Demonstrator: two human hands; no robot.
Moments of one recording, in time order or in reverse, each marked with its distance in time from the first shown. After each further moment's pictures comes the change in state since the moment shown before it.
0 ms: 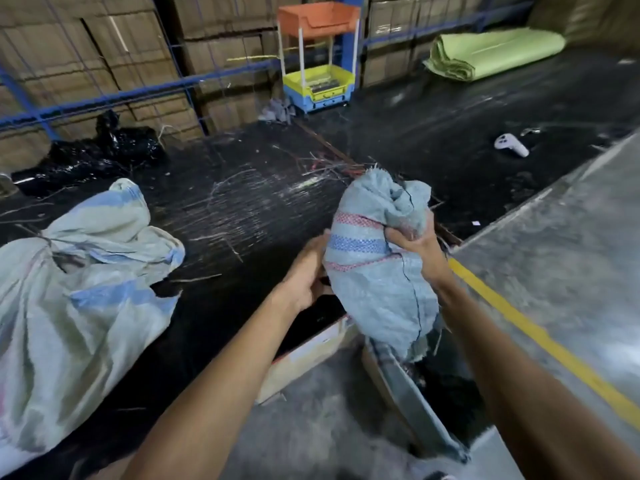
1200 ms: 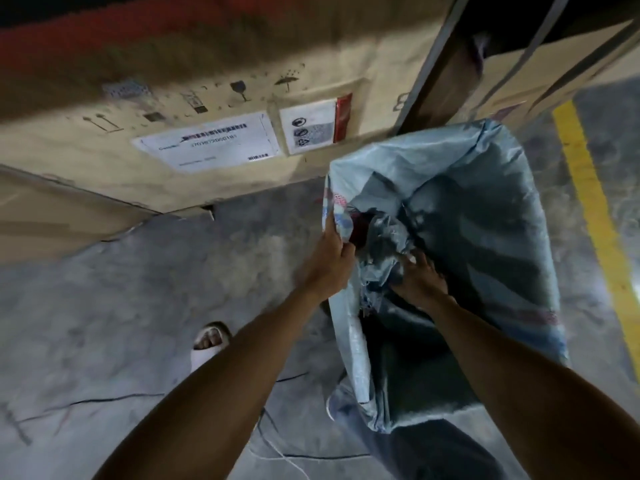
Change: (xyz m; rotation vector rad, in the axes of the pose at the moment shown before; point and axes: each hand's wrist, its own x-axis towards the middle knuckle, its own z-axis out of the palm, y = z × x) left_hand 0.358 -0.533 0.059 0.520 0.402 0.053; right_hand -0.044 0.605 -0.265 -1.382 -0.816 0.671
